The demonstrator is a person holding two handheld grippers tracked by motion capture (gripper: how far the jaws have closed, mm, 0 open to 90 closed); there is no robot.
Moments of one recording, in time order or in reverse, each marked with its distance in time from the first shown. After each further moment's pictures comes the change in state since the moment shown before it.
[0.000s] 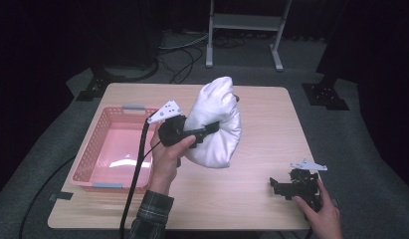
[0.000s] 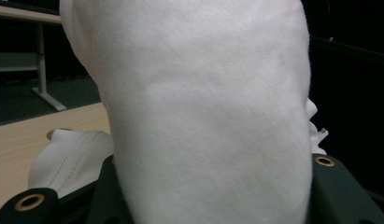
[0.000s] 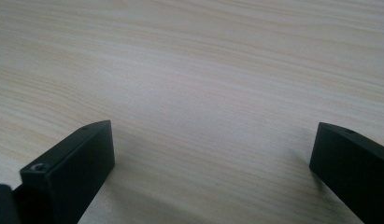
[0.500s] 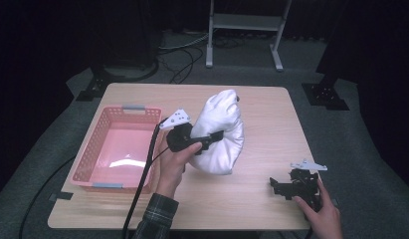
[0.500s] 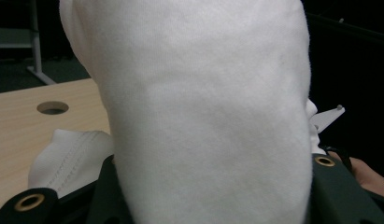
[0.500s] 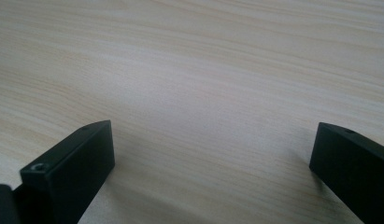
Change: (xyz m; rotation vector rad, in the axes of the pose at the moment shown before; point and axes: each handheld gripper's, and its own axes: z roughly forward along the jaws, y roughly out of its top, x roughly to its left) left arm 0.008 -0.030 0.019 0.076 0.004 -0.029; right arm 0.000 0.000 0.000 0.000 0.000 0.000
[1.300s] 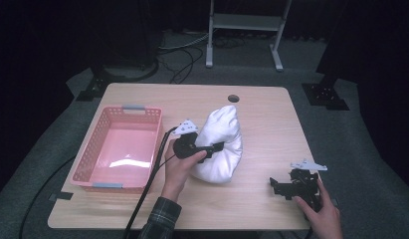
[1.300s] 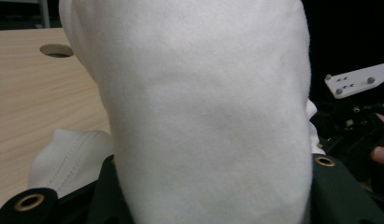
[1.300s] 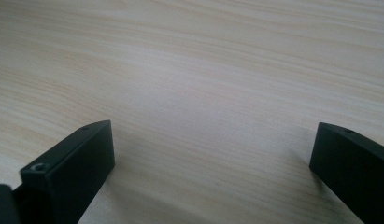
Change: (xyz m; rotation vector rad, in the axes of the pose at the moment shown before) left arm 0.013 -0.036 0.022 0.129 0.054 -0.039; right arm 0.000 0.000 0.000 0.000 0.001 0.005
